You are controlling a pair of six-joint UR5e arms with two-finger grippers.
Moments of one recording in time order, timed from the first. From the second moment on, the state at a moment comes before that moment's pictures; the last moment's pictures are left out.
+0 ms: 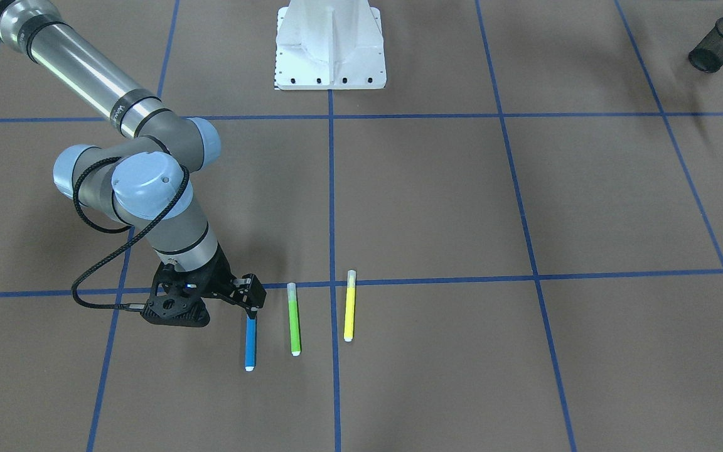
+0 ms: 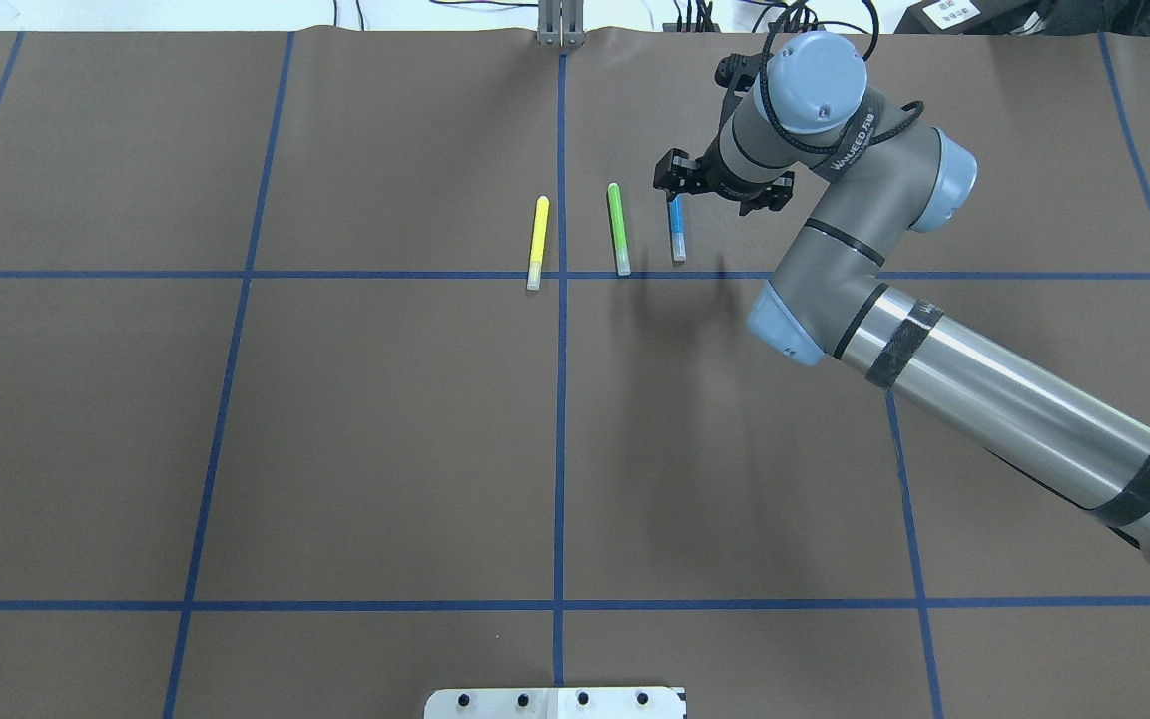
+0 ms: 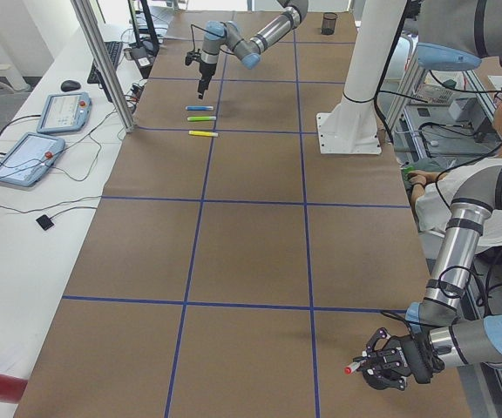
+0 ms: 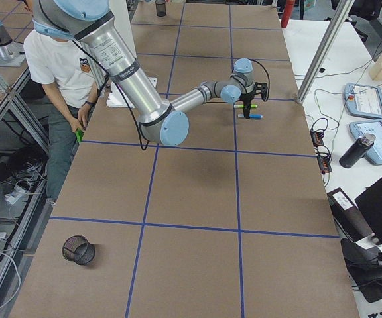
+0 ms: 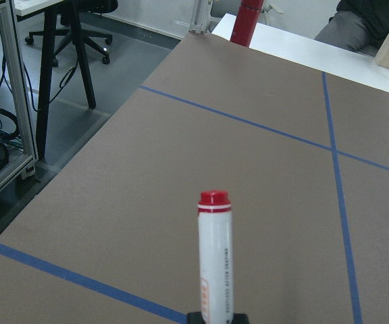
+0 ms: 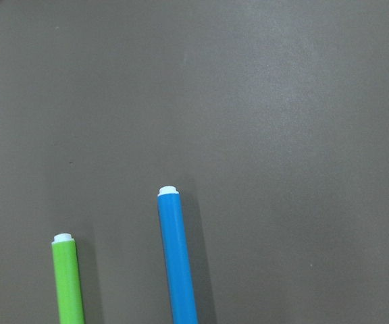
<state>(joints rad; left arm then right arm) -2.31 -0.86 -1.27 -3.13 -2.50 -0.31 0.79 -0.84 1.25 -1.13 1.89 1.21</state>
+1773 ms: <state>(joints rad) -2.49 -0.76 -1.49 -2.83 -2.46 -0.16 0.74 -0.83 1.25 -1.13 1.84 1.27</state>
